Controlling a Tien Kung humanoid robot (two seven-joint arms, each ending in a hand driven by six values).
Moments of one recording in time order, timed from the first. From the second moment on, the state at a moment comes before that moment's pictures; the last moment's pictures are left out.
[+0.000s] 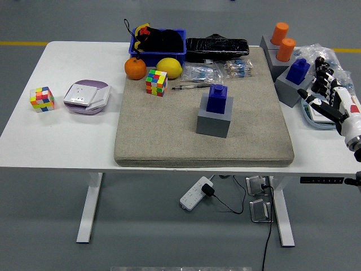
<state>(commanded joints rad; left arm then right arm) -0.14 0.26 -0.44 -0.28 1.04 -0.20 0.11 0.31 -0.33 1.25 1.15 -1.21 -0.15 0.13</state>
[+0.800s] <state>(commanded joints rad) -0.11 0.26 -0.45 -0.28 1.05 -0.20 0.11 0.28 -0.32 1.25 1.16 -1.21 -0.15 0.12</state>
